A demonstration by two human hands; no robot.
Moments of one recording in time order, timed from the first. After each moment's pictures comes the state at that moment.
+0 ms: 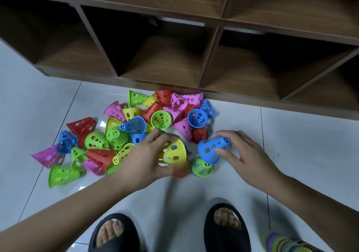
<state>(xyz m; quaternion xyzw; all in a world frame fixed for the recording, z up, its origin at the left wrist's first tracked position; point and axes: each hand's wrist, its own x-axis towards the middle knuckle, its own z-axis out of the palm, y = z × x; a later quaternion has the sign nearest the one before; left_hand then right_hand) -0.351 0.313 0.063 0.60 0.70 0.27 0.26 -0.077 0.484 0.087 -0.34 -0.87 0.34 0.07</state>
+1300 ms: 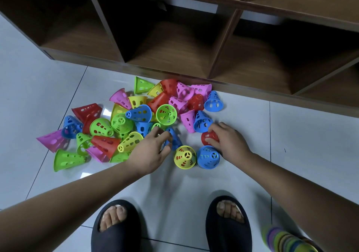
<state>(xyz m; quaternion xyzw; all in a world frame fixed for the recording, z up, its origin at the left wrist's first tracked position) -0.359 0.306 -0.025 0.55 0.76 0.21 0.28 -0.130 0.504 -0.016 -0.38 -0.90 0.23 -0.05</state>
